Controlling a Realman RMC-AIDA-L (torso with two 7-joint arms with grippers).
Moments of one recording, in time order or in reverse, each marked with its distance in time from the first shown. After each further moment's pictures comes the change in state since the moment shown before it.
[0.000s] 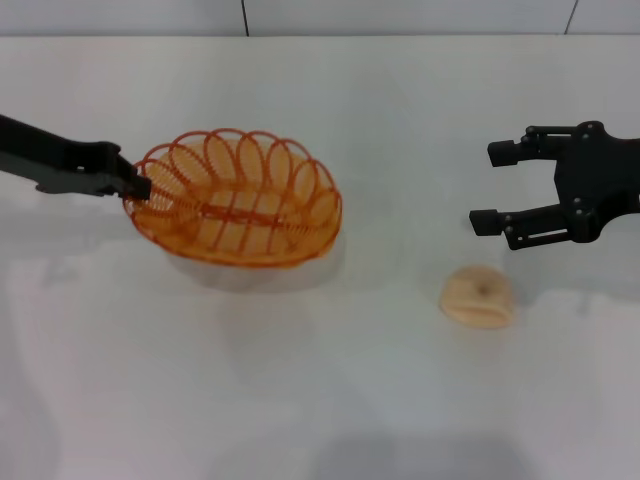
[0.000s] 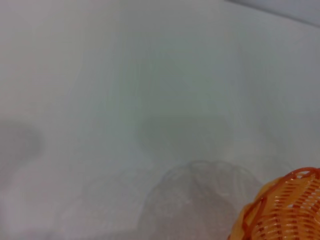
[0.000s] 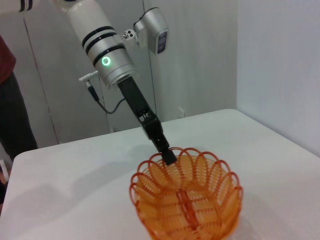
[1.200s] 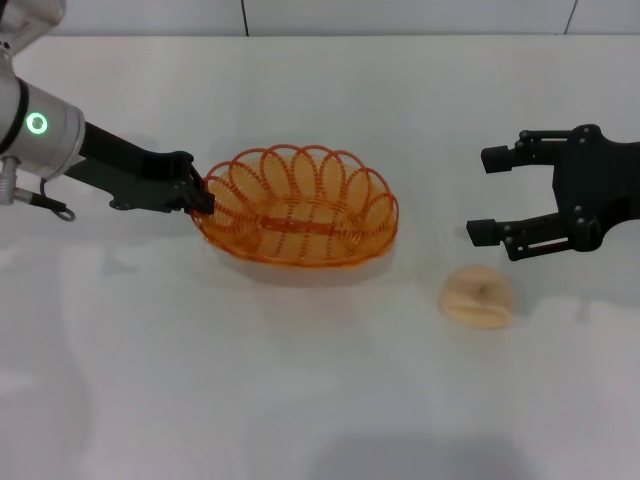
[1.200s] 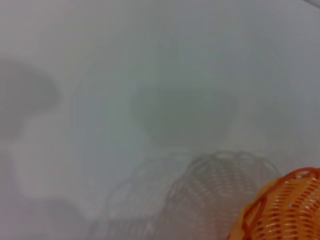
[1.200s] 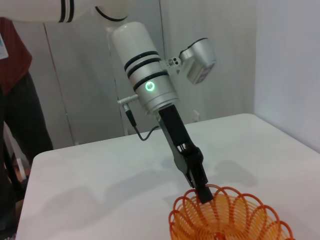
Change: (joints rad) left arm -0.131 -0.028 0.010 -0.241 0.056 -0.142 -0.122; right arm 0.002 -0.001 0.000 -0.019 0.014 -0.044 -0.004
